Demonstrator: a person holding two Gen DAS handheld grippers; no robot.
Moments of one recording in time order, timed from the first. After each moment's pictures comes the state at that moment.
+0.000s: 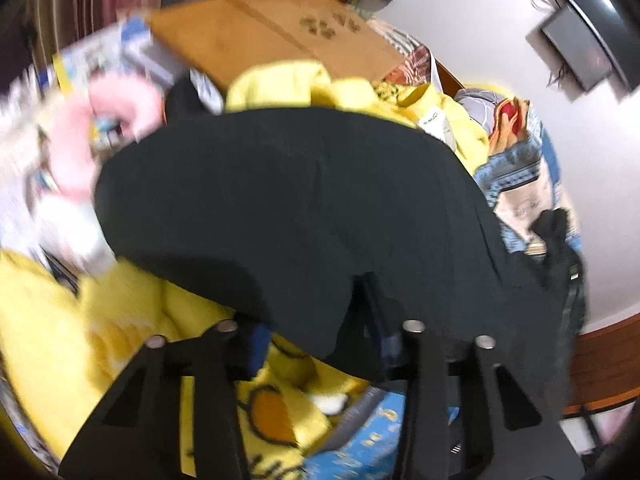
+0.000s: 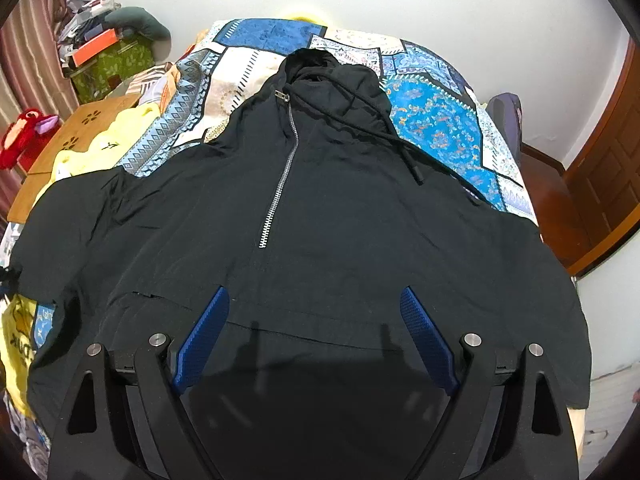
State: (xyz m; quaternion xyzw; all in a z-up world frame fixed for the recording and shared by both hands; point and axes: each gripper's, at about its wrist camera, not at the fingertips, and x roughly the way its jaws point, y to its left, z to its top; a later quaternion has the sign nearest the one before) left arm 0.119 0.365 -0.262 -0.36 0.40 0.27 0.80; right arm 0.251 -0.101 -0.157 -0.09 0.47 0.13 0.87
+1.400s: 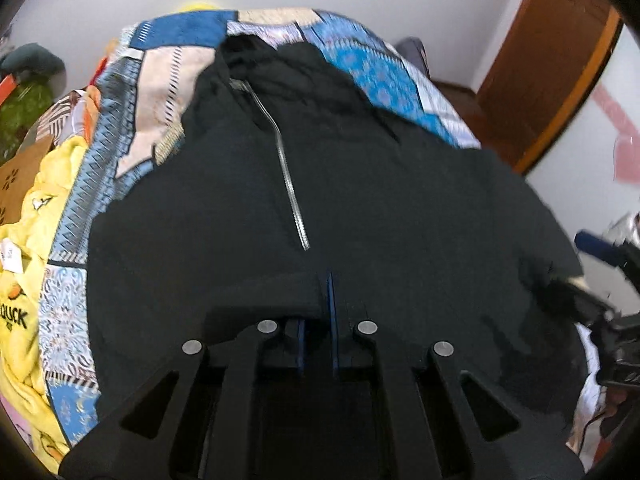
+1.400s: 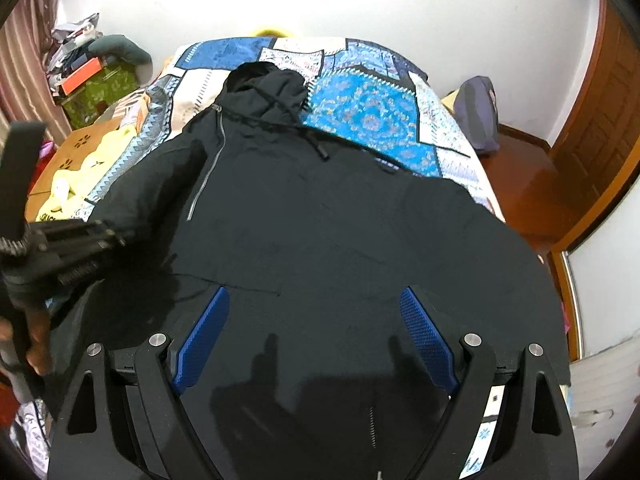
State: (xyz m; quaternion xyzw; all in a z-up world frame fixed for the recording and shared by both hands) left arm 0.307 -0.002 -0.211 -0.02 0.50 -0.09 0.86; right arm 0.228 -0.202 -0.145 -0.05 0.47 0.12 0.88
